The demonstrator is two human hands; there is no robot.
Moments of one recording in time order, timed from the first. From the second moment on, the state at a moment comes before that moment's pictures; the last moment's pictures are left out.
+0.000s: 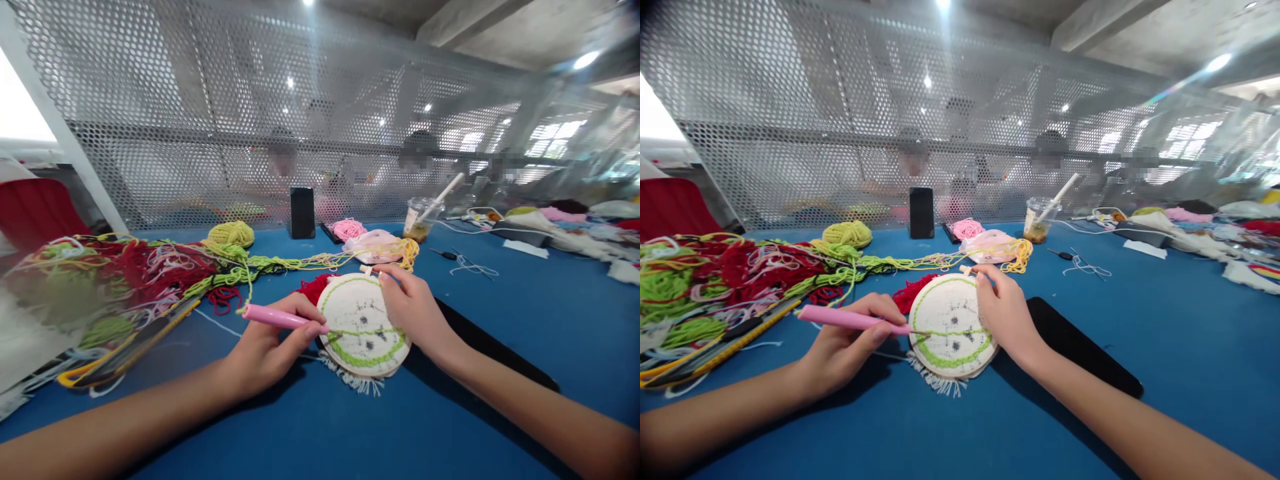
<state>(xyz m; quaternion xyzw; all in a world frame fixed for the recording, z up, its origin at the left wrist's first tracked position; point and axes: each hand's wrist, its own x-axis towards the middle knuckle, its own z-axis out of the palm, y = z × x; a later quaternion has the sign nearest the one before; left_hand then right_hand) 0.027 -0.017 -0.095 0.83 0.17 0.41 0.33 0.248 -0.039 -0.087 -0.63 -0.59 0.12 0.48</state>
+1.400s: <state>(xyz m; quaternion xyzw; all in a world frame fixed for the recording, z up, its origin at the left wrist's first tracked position) 0.032 -0.020 -0.090 0.85 0.17 0.37 0.32 0.244 -0.040 -0.088 -0.63 -0.60 0.10 0.48</state>
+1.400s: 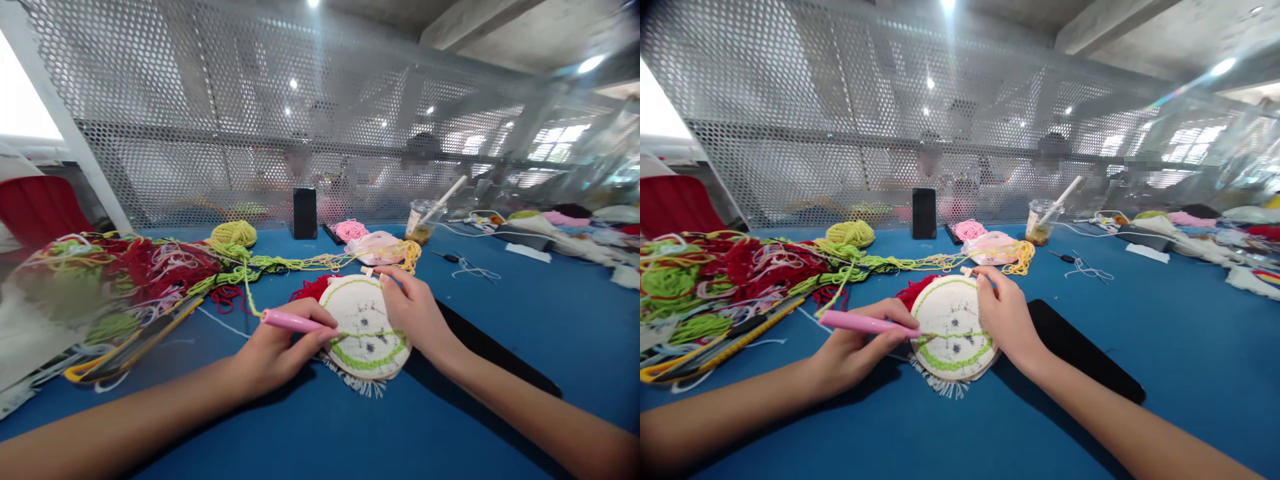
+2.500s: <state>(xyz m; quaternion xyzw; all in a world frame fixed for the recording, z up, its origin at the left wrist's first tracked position) 0.043 -0.014 -0.095 0.95 0.11 0.24 0.19 0.235 -0.053 -0.076 -0.62 -0.62 0.08 0.48</state>
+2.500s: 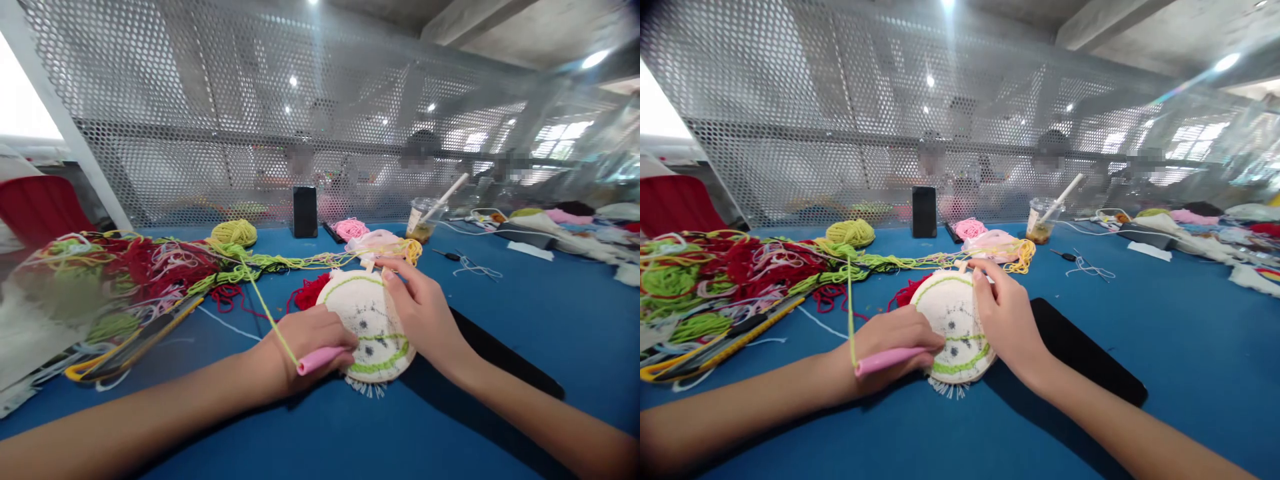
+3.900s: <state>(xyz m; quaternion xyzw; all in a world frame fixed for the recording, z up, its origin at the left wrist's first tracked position) 0.047 -0.014 -0.092 0.94 0.07 0.27 0.21 0.235 -0.051 -0.078 -0.62 -0.62 0.09 0.47</state>
